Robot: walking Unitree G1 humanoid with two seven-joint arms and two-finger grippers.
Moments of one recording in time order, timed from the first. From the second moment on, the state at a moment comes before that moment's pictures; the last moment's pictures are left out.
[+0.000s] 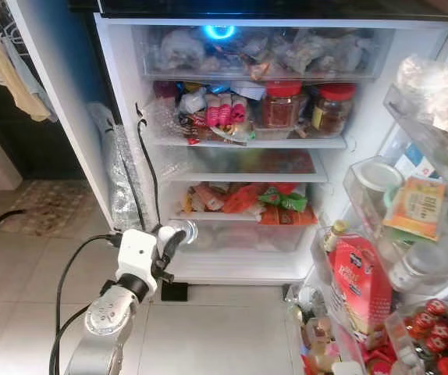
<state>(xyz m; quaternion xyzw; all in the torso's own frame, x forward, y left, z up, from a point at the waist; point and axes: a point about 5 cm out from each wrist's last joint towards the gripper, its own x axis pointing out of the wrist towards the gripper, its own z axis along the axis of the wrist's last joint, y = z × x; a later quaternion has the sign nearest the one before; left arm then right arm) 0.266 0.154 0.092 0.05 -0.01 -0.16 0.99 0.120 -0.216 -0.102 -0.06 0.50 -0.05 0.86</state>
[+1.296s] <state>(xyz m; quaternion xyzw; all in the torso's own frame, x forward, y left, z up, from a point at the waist) 0.267 0.147 0.088 0.05 0.01 -0.17 0.98 0.118 -0.215 -0.104 -0.05 0.51 -0.06 0.86</state>
